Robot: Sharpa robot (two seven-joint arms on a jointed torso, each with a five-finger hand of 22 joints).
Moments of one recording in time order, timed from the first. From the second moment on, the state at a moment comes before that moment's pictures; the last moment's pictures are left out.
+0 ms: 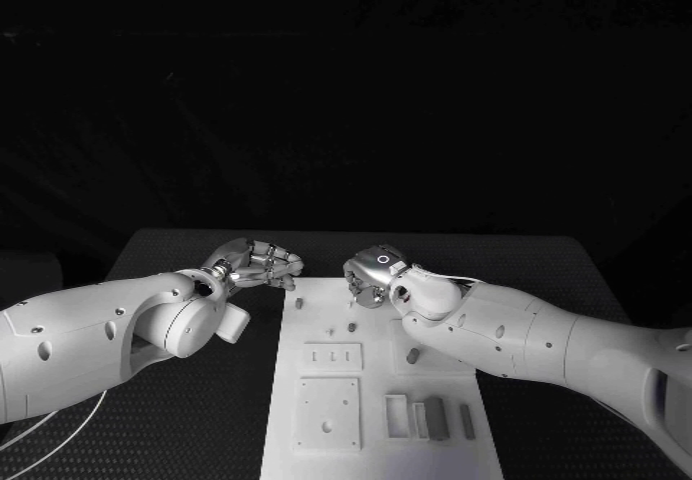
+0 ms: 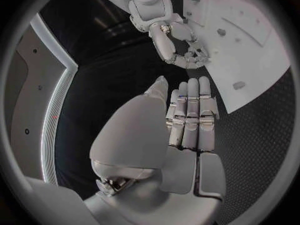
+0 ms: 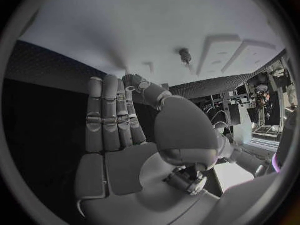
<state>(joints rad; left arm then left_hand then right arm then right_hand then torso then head) 1.37 -0.83 -0.24 1.47 -0.21 -0.33 0.17 1.57 -0.09 0.14 0.29 0.05 0.85 0.17 0.34 0.46 1.17 0.12 0.10 0.21 1.03 0.08 0.38 0.77 0.04 1.03 -0.03 0.21 0.62 1.18 -0.37 -0.13 1.00 -1.87 -0.45 -0.13 1.18 -0.07 0.68 -0.29 0.05 0.98 0.12 0.39 0.43 1.33 0.06 0.14 0.10 1.26 -0.04 0.65 0.77 0.22 1.15 0.06 0.47 1.31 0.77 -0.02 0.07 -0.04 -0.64</state>
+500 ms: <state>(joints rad) 1.37 -0.83 -0.24 1.46 -0.21 -0.33 0.17 1.57 -0.09 0.14 0.29 0.05 0.85 0.17 0.34 0.46 1.17 0.12 0.10 0.21 1.03 0.08 0.38 0.77 0.04 1.03 -0.03 0.21 0.62 1.18 -0.36 -0.13 0.98 -1.90 -0.45 -0.13 1.18 -0.07 0.68 -0.29 0.05 0.98 0.12 0.38 0.43 1.33 0.06 0.14 0.10 1.26 -0.03 0.65 0.78 0.22 1.15 0.06 0.48 1.31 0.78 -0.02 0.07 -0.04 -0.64</state>
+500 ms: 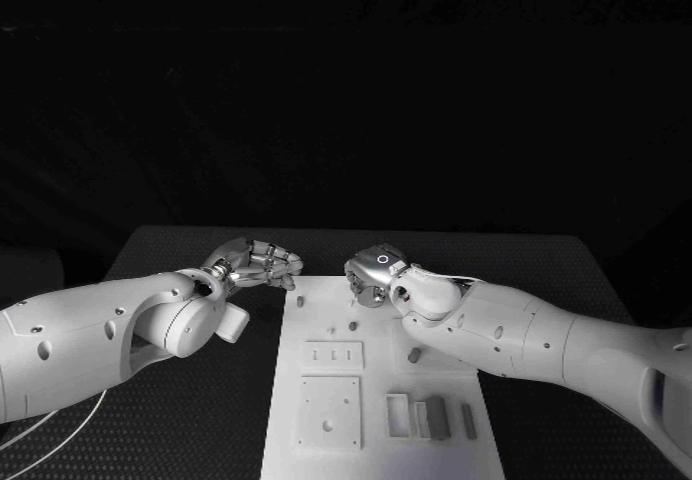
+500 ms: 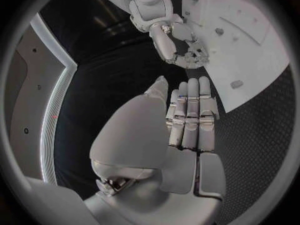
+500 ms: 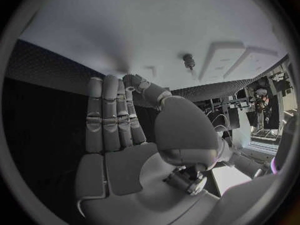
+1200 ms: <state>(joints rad) 1.37 -0.83 -0.24 1.46 -0.21 -0.32 0.17 1.57 -0.09 0.13 0.29 0.05 0.84 0.17 0.34 0.47 1.17 0.12 0.09 0.21 1.03 0.08 0.38 0.78 0.04 1.03 -0.03 0.21 0.62 1.18 -0.35 -0.13 0.96 -1.86 -0.44 -0.12 1.16 -0.15 0.70 -0.28 0.05 0.83 0.19 0.29 0.40 1.16 0.12 0.06 0.09 1.23 0.01 0.64 0.78 0.23 1.12 0.06 0.48 1.31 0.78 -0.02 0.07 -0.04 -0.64</state>
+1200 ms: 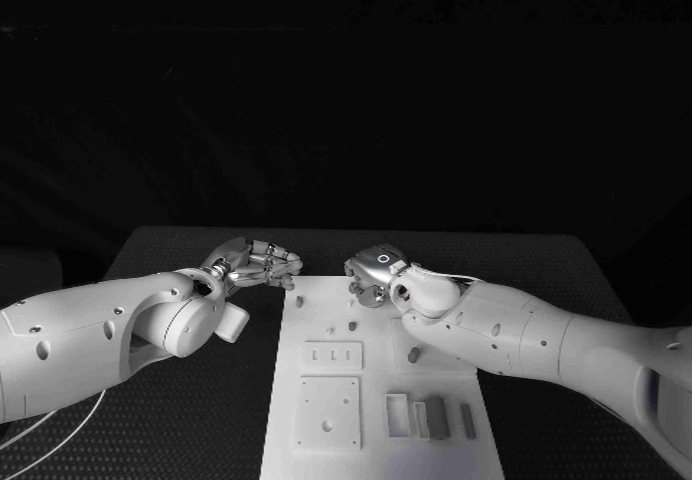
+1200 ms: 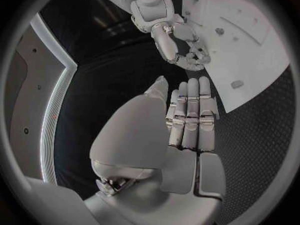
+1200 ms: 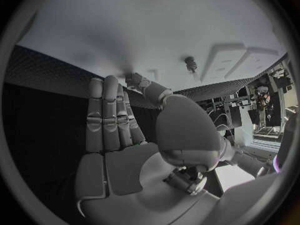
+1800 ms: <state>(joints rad) 1.37 -0.84 -0.24 1.46 -0.21 -0.32 0.17 1.57 -0.10 0.13 0.29 0.05 0.84 0.17 0.34 0.47 1.17 0.12 0.09 0.21 1.03 0.08 0.38 0.78 0.04 1.03 -0.03 0.21 0.62 1.18 -0.44 -0.09 1.03 -1.83 -0.46 -0.12 1.15 -0.19 0.70 -0.27 0.05 0.81 0.19 0.29 0.40 1.13 0.13 0.06 0.07 1.24 0.01 0.64 0.78 0.22 1.11 0.07 0.49 1.31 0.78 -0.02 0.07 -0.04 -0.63</state>
